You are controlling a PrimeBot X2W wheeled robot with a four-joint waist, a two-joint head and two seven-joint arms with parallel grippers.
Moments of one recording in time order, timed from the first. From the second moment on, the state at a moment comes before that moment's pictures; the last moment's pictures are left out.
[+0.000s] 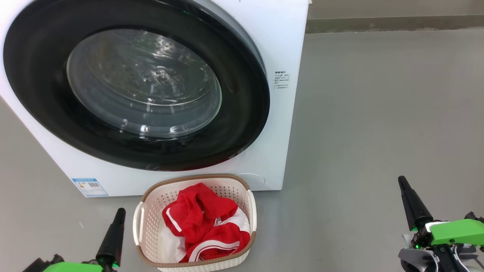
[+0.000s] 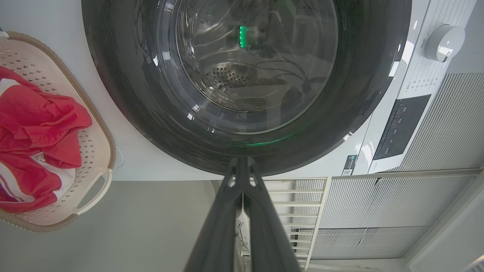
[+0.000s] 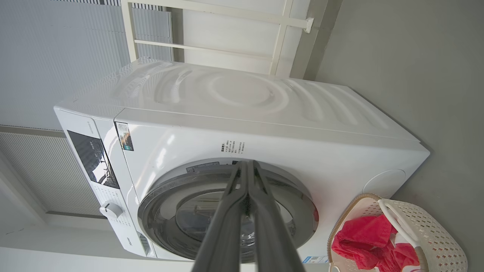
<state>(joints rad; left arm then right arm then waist) -0.07 0.04 0.08 0.27 -1.60 -0.12 0.11 -0.07 -0.04 -0.13 0.27 1.60 0.13 0.11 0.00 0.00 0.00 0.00</state>
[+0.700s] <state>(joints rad) -0.07 0.04 0.08 0.27 -1.60 -0.12 0.11 -0.07 -0.04 -0.13 0.27 1.60 0.13 0.11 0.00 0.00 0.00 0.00</state>
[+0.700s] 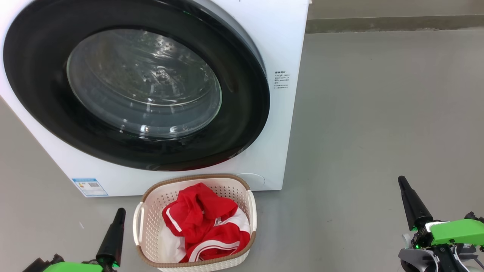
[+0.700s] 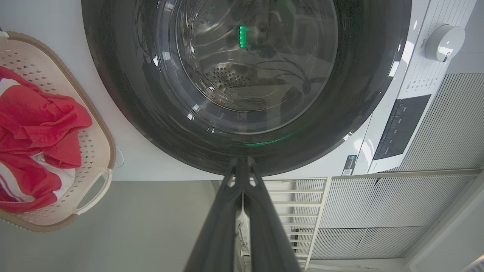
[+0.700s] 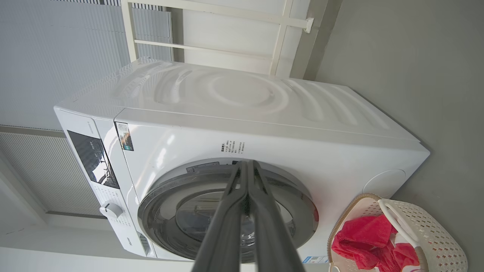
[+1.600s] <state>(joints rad) -0.07 0.04 0.08 0.27 -1.60 -0.12 0.11 -0.07 -0.04 -0.13 0.27 1.60 0.13 0.11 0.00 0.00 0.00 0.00</state>
